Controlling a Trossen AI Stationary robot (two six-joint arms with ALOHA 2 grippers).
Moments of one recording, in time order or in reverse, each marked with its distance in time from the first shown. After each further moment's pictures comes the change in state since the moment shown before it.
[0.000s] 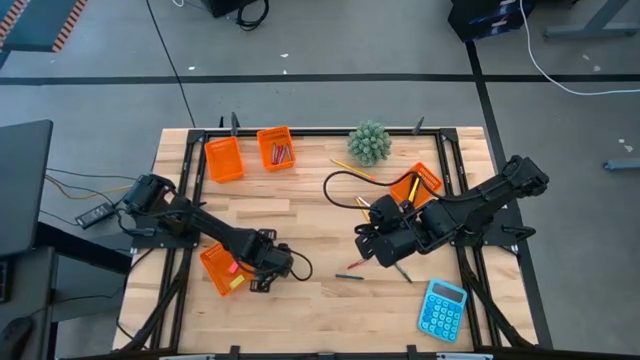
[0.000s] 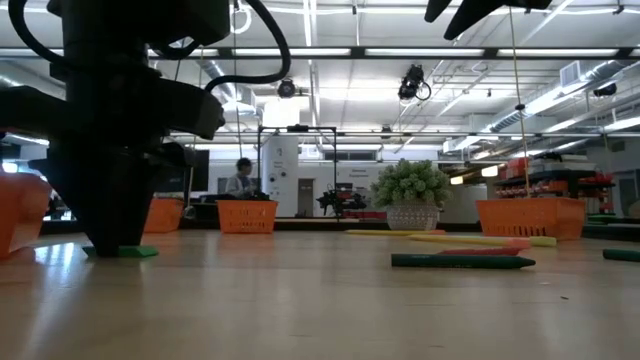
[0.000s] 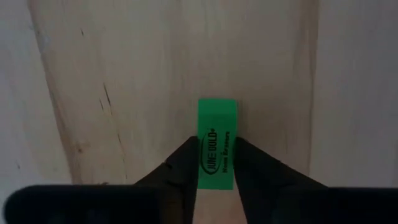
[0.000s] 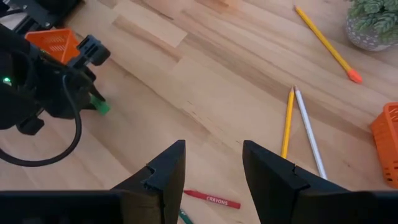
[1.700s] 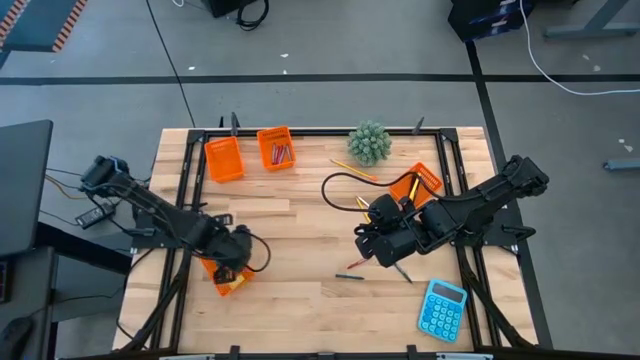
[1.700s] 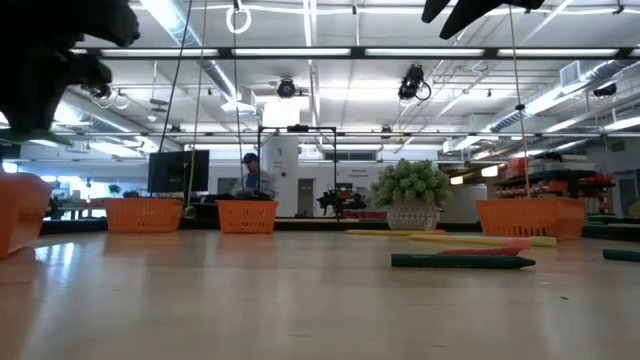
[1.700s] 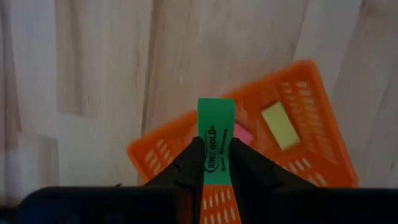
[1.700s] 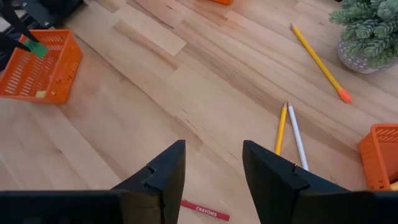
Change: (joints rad) left arm -0.153 -0.468 -0.021 -0.477 -0.027 -0.355; right arm 0.000 0.000 0.000 0.000 0.042 -0.072
